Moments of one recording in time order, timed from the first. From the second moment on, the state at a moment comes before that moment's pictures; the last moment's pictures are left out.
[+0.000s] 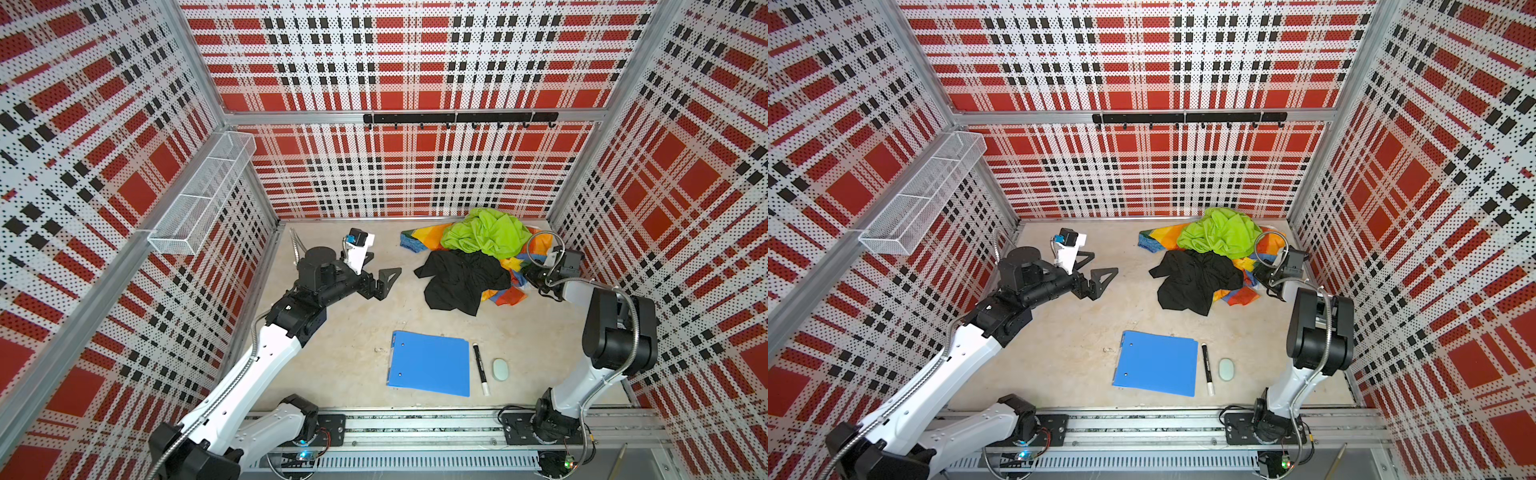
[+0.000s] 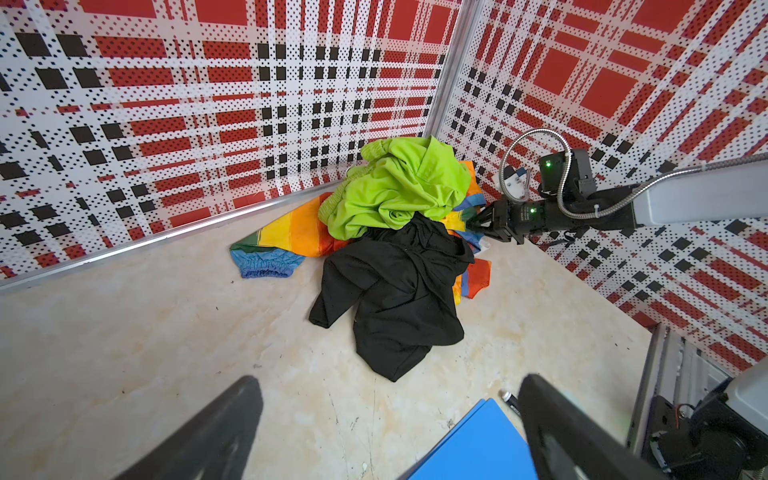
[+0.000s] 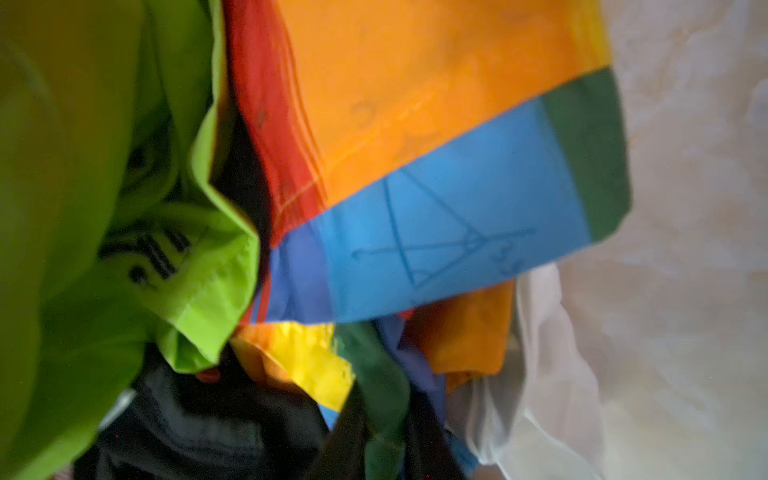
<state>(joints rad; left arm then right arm) -0.44 1.04 1.00 -0.23 0.36 -0.10 -0.25 1.77 0.99 0.03 -0.34 0.51</state>
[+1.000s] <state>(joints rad) -0.42 1.04 0.99 -0.23 0.37 -0.11 -0.08 1.57 1.45 -0.28 -0.11 0.41</state>
